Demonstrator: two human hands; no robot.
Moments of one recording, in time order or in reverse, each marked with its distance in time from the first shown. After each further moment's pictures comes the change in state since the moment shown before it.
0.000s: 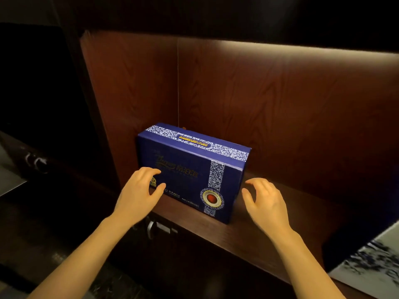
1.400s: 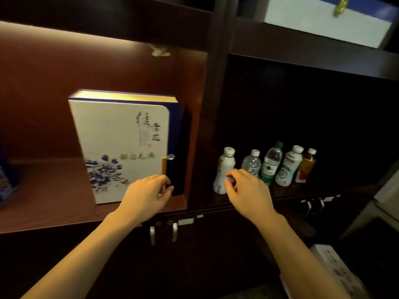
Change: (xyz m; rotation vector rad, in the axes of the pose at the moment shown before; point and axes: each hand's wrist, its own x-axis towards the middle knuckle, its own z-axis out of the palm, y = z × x) left_hand -0.188 0.580 0.141 -0.206 -0.388 0.587; right_hand -0.373 0.297 -0.412 -0.423 0.171 0.364
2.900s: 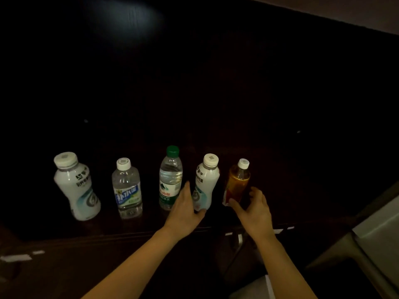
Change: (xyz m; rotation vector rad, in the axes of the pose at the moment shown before) left_hand 0.262 0.362 0.393 -0.542 -0.206 -0.364; right_hand 0.068 0.538 0.074 0.394 -0.123 0.513
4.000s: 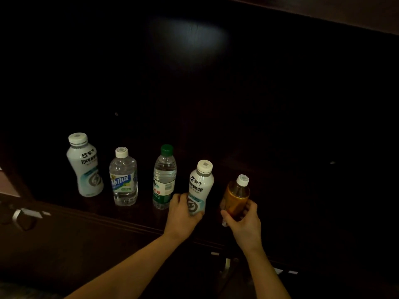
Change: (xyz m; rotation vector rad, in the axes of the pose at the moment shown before) left_hand 0.020 0.016 0.065 -0.017 0.450 -0.206; right_hand 0.068 0.051 0.022 0.344 -0.240 -0.126
